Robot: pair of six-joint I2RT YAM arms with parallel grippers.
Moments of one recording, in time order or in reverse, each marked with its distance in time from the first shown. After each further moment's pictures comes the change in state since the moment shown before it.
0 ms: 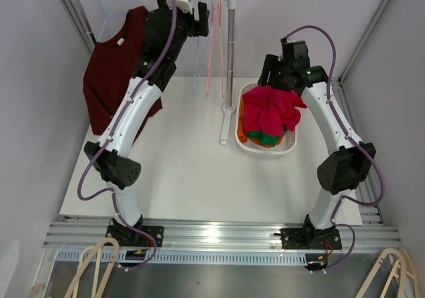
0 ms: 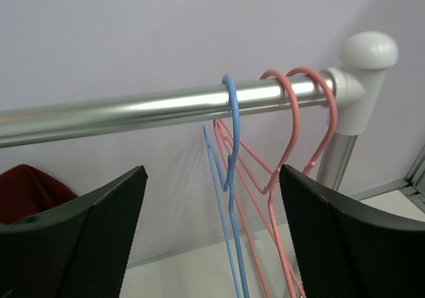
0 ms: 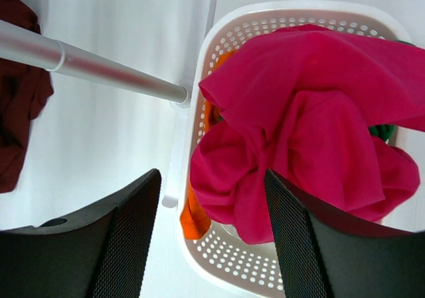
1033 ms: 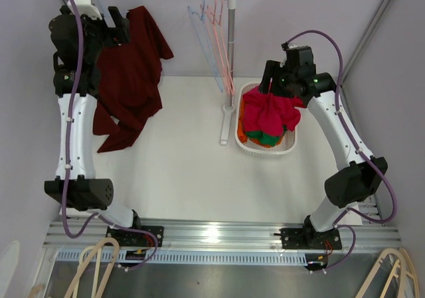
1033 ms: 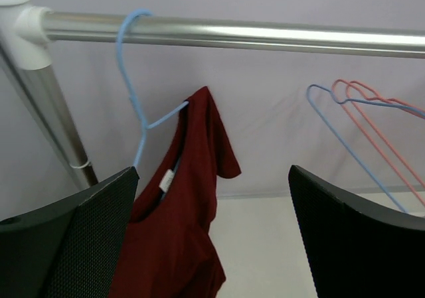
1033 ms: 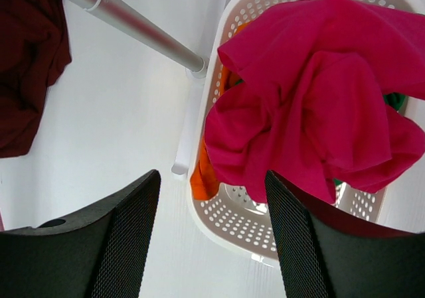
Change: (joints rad) left arm 0.485 -0.354 -0.281 -0.185 0.253 -0.097; right arm 0.027 -0.146 -0.109 -0.031 -0.034 -0.017
